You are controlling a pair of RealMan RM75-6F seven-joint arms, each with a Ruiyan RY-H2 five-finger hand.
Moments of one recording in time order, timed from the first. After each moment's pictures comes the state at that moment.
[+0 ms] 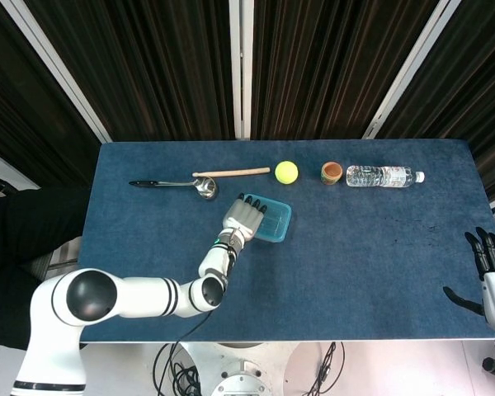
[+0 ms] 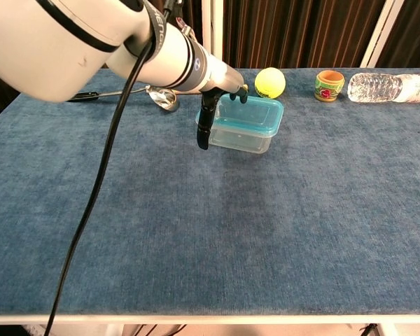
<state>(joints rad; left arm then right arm) -1.60 -1.69 -0.16 -1.34 -0.17 0.78 1.18 0.03 -1.16 0.08 -1.43 -1.53 1.58 0.10</state>
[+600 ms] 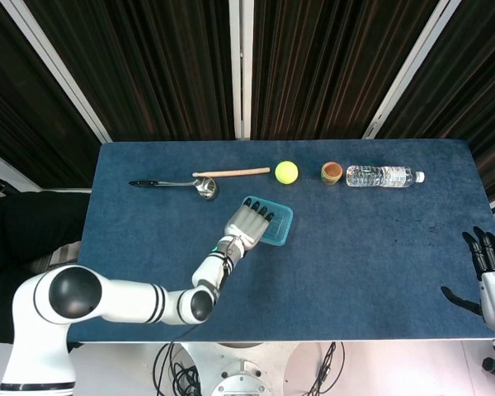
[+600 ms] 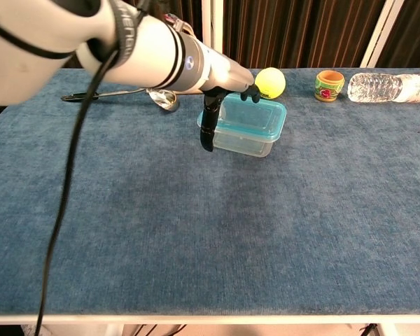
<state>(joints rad) -1.55 -1.62 -0.14 -1.53 0.05 0.85 1.07 0.03 -1.16 0.08 -1.44 -1.54 1.59 0.08</state>
